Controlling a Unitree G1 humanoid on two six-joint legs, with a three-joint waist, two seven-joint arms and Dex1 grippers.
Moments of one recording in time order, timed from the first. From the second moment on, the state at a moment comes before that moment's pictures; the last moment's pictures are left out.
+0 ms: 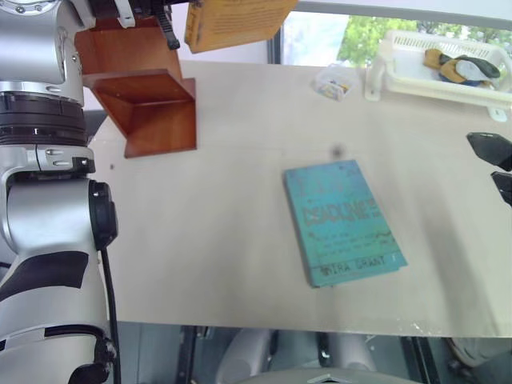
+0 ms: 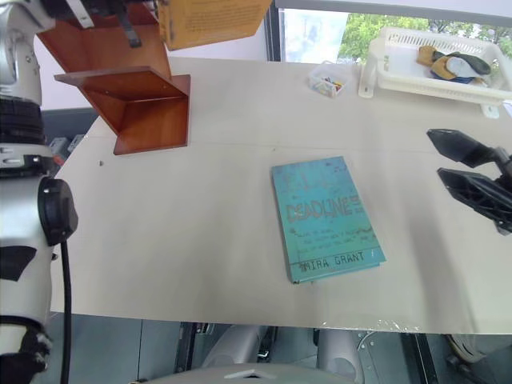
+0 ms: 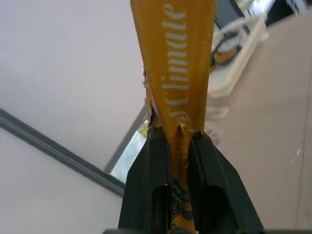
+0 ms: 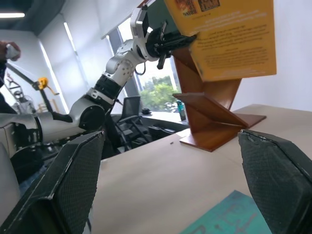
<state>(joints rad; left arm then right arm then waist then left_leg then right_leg) -1.42 0.79 -0.08 0.60 -0.07 -0.07 -1.18 -0.17 -0.89 -0.59 -0.17 1.30 0.72 1.20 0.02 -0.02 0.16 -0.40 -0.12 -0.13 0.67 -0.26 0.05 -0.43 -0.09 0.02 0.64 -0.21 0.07</state>
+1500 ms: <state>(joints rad) -1.48 1.09 -0.33 0.84 0.64 -0.16 -1.07 -0.36 -0.86 -0.49 0.02 1.04 0.64 1.32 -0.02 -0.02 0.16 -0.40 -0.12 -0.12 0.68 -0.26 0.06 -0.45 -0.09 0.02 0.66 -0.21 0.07</state>
